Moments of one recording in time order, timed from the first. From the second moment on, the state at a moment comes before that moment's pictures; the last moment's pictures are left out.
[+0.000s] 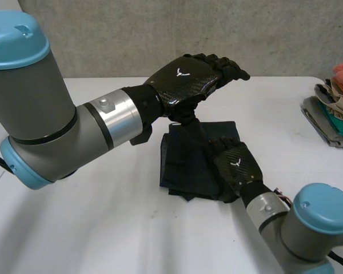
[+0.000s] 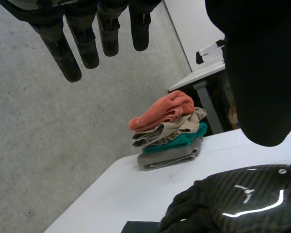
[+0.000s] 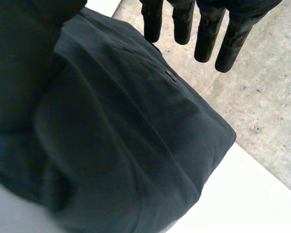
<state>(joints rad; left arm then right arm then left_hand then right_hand) 4.12 -1.97 -1.13 3.11 -0.95 3.26 2.02 -1.08 1.99 -0.81 1.34 2.77 0.21 0.22 0.24 0.24 0.06 0.14 0.20 0.21 0.23 0.06</state>
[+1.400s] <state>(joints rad) 4.13 -1.91 -1.22 3.12 -0.95 3.27 2.03 -0.92 1.56 -0.39 1.39 2.80 0.21 0.22 0.24 0.24 0.06 0.20 0.22 0.21 0.24 0.07</state>
